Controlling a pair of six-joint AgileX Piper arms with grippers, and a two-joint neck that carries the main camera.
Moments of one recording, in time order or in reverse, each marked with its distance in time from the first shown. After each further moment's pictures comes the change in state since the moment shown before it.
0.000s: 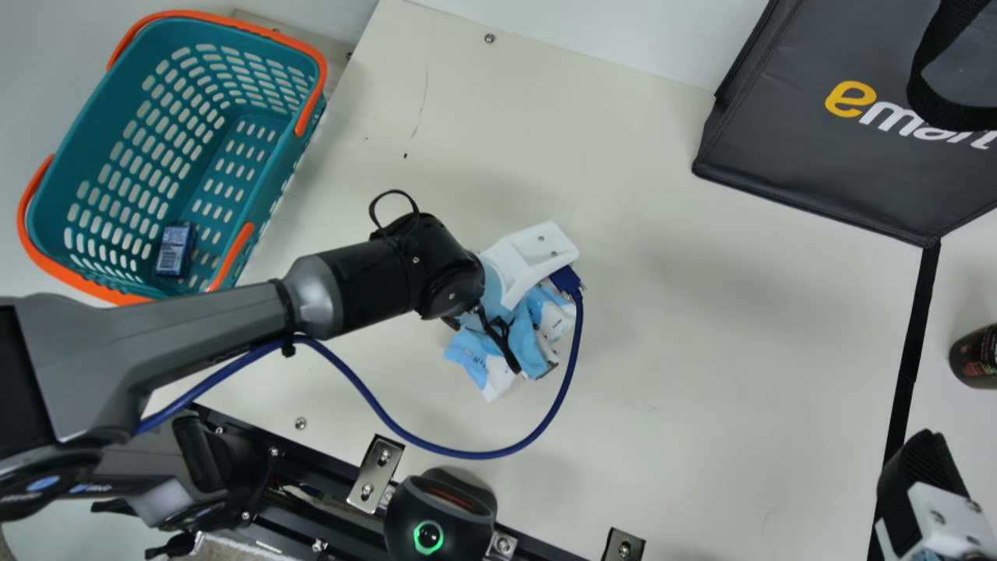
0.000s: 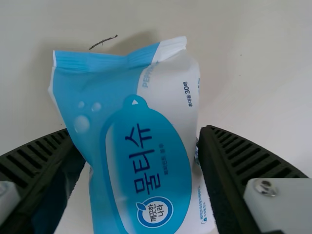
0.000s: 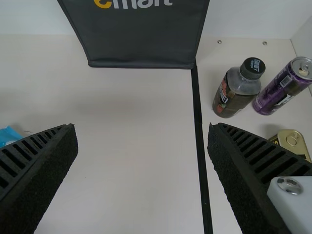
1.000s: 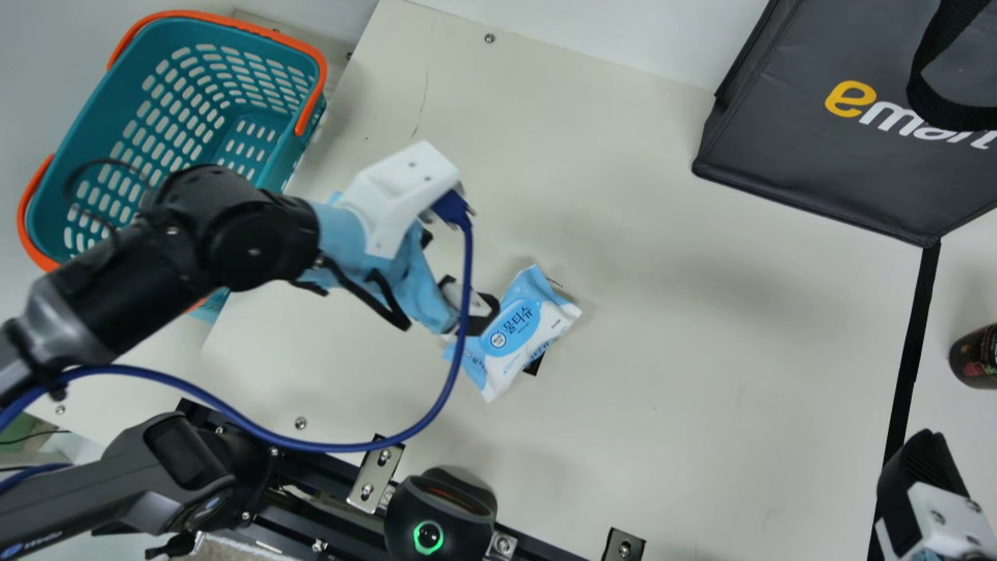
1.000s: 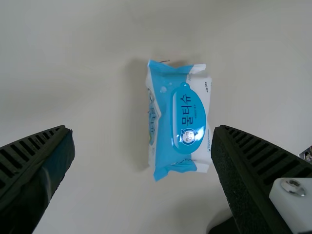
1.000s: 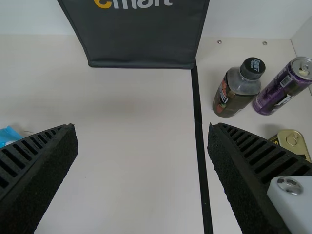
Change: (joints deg) left arm 16.8 -26.0 3.0 -5.3 11.5 5.4; right arm 0.0 0.0 0.0 0.0 0.0 0.0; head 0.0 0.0
